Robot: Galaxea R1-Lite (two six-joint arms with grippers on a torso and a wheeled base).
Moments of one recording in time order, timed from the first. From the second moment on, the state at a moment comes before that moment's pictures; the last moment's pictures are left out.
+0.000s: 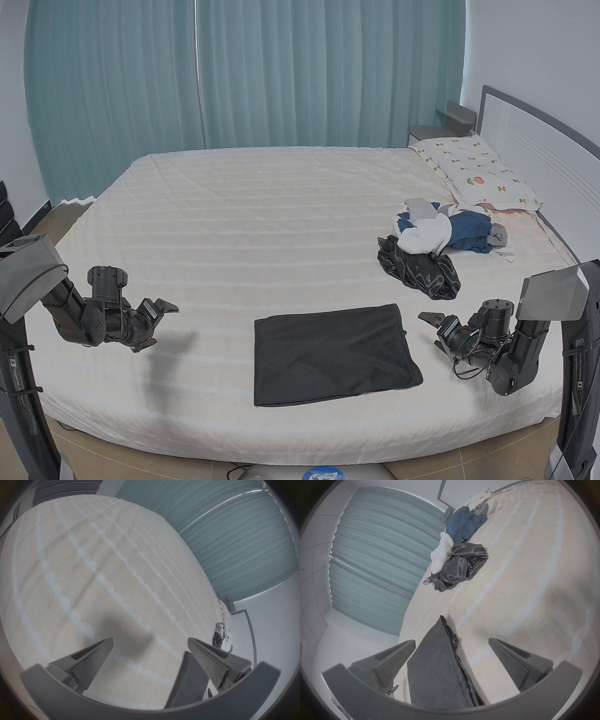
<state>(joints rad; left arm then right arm) 0.07 2.23 -0.89 -0.58 -0.29 -0.81 0.13 2.44 -0.59 -1.43 0.21 0.97</state>
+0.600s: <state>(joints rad) 0.01 2.23 -0.89 -0.58 -0.29 -0.85 0.13 2.44 -0.59 -1.45 0.21 0.96</state>
